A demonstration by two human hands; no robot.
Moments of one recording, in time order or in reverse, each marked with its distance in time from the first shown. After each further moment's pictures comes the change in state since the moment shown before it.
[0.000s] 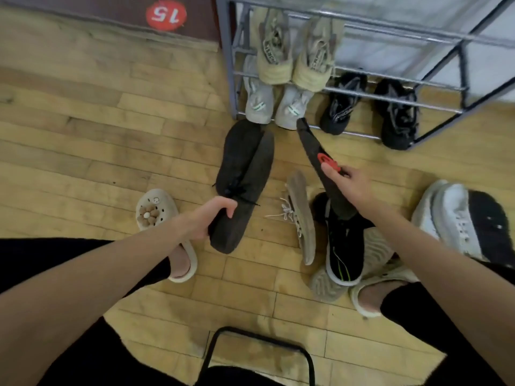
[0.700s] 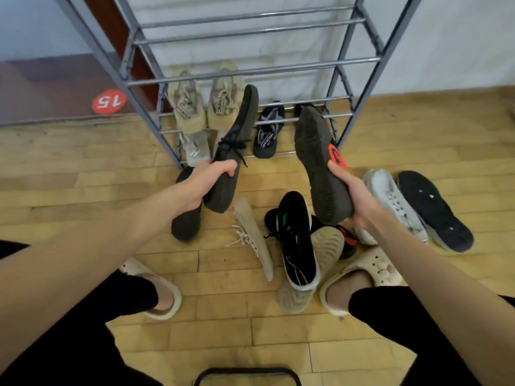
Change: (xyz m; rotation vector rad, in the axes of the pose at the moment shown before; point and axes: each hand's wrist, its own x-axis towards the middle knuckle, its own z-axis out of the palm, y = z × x) left_hand -0.064 0.174 0.137 0.150 0.231 0.309; right_hand -0.062 0.054 -0.133 0.921 -0.081 0.058
